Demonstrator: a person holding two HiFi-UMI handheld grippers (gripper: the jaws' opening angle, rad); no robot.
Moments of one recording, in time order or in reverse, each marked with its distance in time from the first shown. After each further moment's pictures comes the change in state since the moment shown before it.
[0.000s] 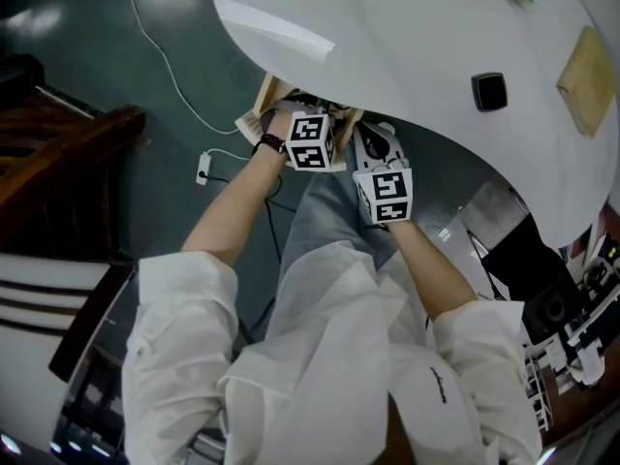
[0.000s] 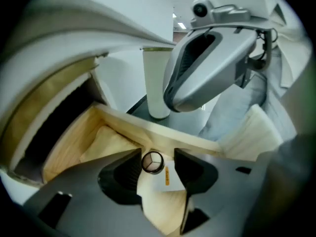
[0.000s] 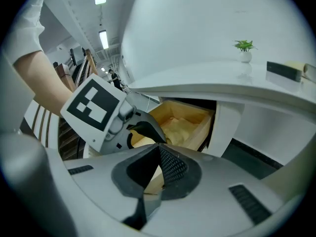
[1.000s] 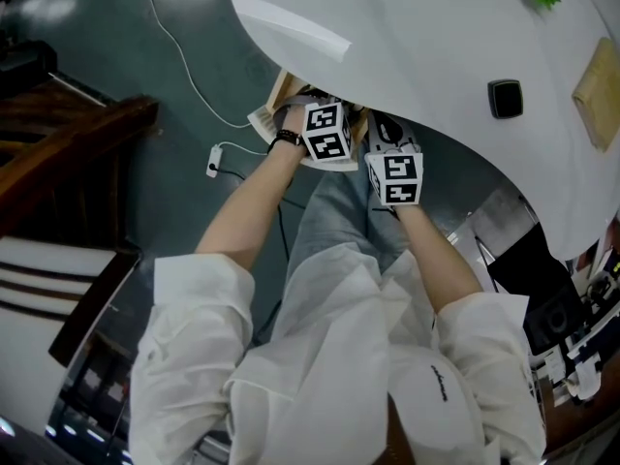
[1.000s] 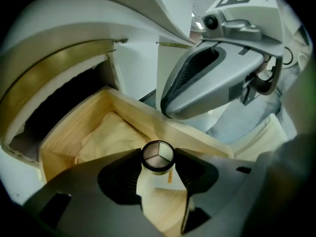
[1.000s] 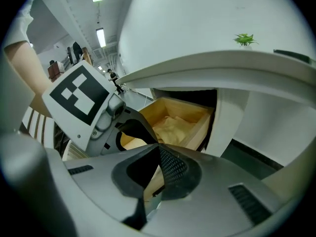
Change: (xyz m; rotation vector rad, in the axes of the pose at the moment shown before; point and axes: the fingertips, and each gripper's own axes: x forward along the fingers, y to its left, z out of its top) left arm 0.007 0.016 -0.010 -0.171 0.049 0.021; right arm 0.030 -0.022 0.000 0.001 0.015 -0.027
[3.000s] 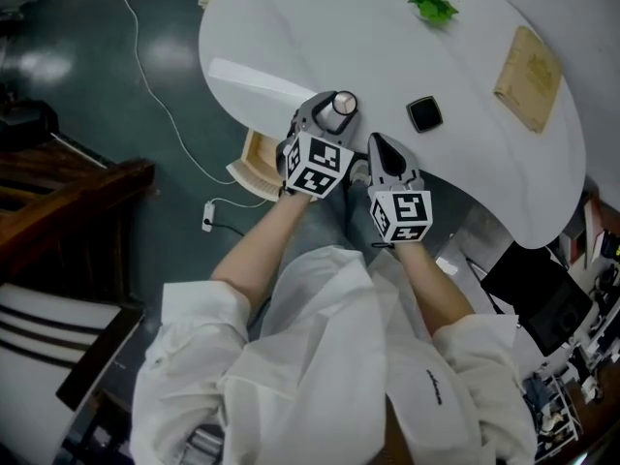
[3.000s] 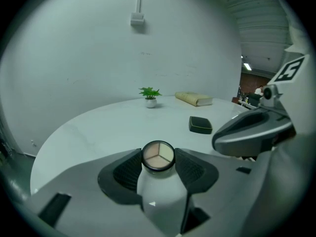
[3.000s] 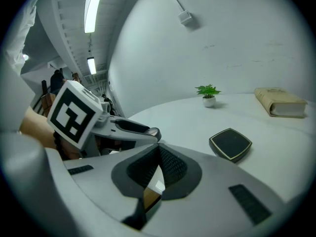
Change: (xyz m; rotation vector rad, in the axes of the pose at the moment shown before) left arm -0.142 0.091 0.190 -0.453 -0.414 0.417; right arm -0.151 -0.079 0.129 0.113 -0.297 -0.110
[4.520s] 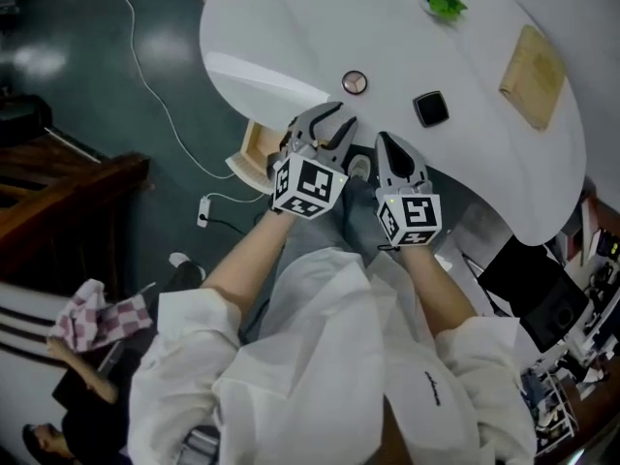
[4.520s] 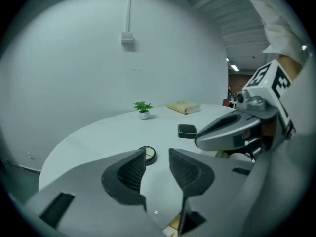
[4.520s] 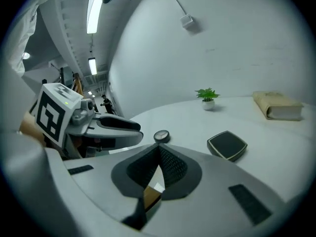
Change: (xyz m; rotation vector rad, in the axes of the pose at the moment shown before) left arm -0.052 -0.013 0.007 0.094 -0.128 -0.044; right arm -0.010 0.011 0.003 -0.011 -0.019 -0.008
